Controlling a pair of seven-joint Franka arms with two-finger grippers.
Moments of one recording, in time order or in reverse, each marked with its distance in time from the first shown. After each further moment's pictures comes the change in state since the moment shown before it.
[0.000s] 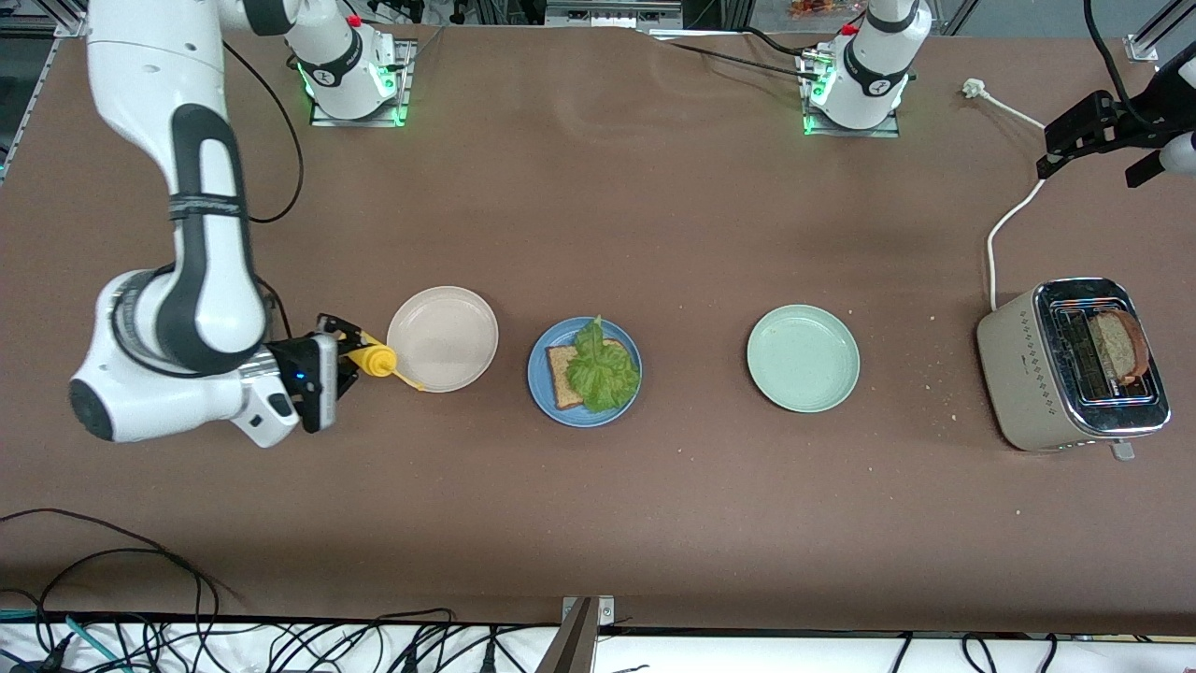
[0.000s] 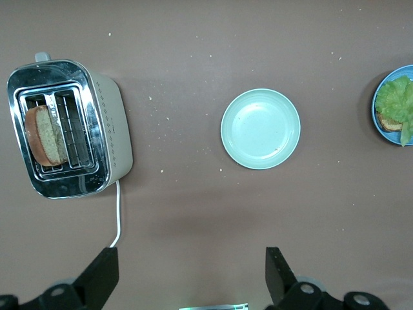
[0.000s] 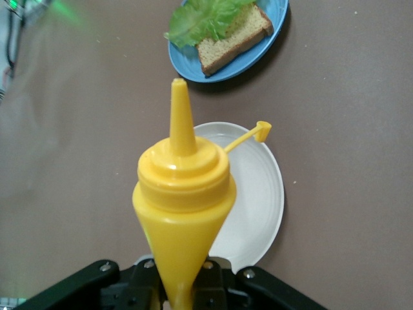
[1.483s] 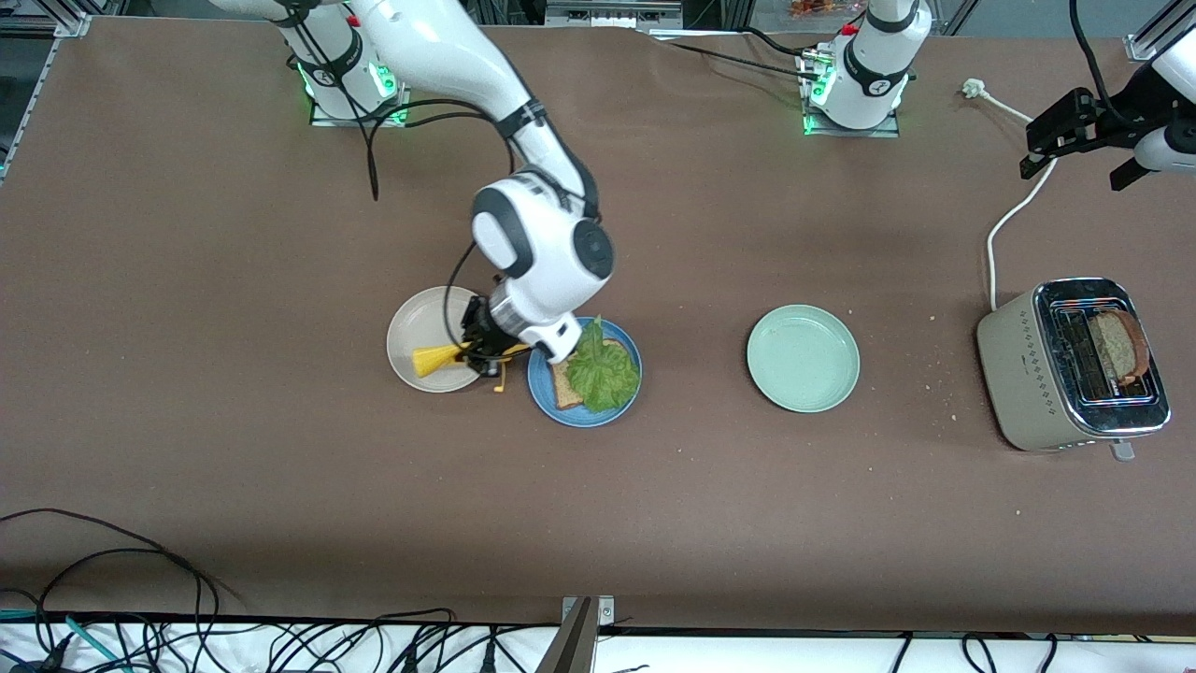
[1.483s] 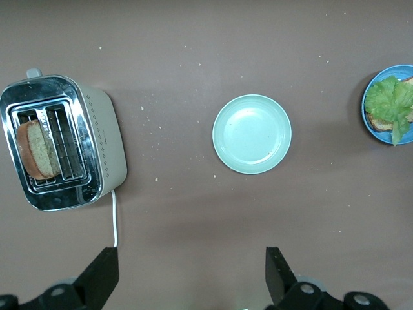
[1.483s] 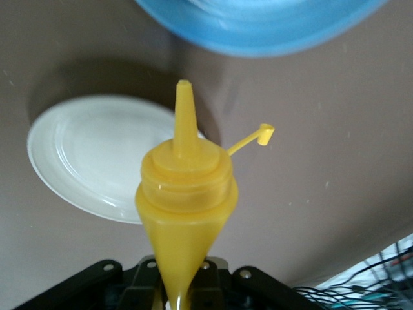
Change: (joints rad) left arm -0.007 0.003 -0.032 0.012 0.000 0.014 0.001; right arm 0.605 0.097 0.014 0.019 -1.041 0.267 0.427
